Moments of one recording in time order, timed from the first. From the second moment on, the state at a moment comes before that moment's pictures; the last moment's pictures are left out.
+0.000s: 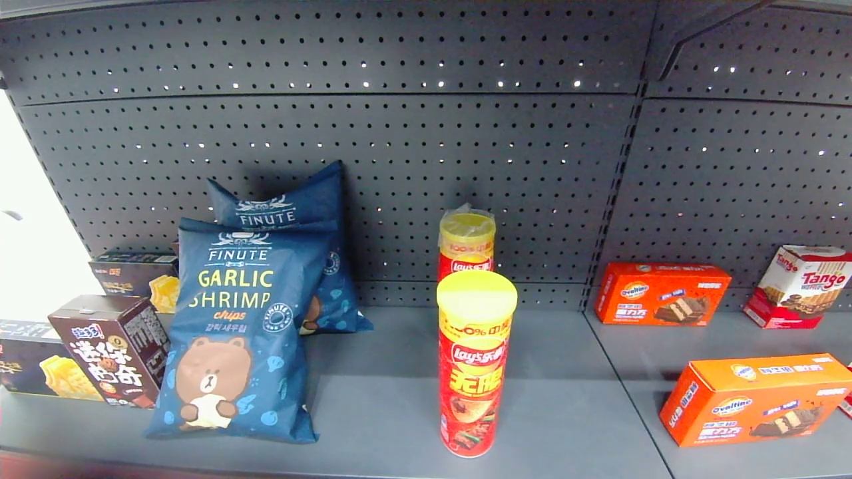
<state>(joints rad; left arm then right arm) -0.19 0.11 -0.09 0.13 0.17 0.18 -0.22 0.09 -0.01 -0.02 -0.10 0.04</state>
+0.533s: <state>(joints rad) -0.19 0.11 -0.09 0.13 0.20 0.08 -0.21 0.08 0.00 0.00 -0.04 0.00</state>
